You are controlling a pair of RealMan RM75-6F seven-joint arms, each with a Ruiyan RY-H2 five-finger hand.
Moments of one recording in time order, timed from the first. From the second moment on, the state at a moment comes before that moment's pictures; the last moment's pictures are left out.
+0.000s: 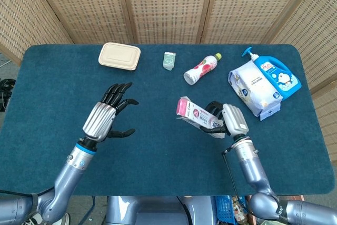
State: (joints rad) left arm -0.63 -1.41 -0.21 -1.86 1.36 1.28 0.23; right arm 0.57 -1.41 0.34 -1.81 -0.95 1.11 -0.14
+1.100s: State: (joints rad) left arm -0.48 -1.31 -0.09 -1.77 1.40 1.31 0.16; right arm 0.45 -1.51 0.02 -1.38 -1.34 1.16 -0.12
